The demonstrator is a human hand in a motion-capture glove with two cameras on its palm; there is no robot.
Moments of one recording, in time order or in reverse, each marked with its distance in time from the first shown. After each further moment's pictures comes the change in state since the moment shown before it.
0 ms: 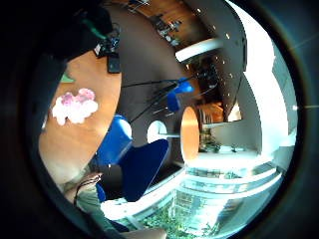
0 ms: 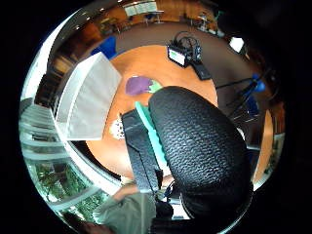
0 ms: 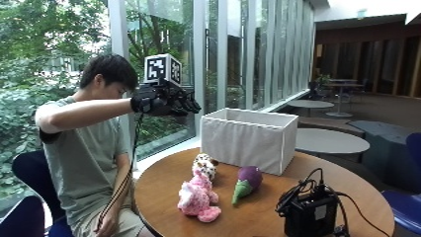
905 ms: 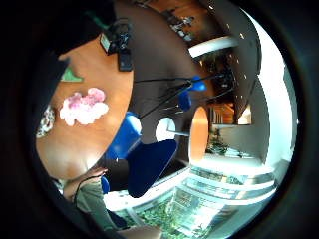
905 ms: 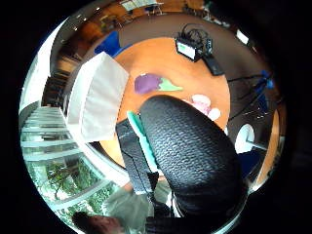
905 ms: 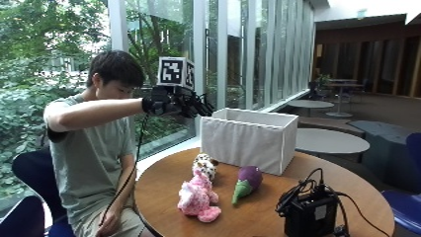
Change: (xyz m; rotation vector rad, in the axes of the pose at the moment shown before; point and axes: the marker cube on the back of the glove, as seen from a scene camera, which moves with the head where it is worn) arm 0.005 -0.037 0.012 -0.131 -0.117 -0.063
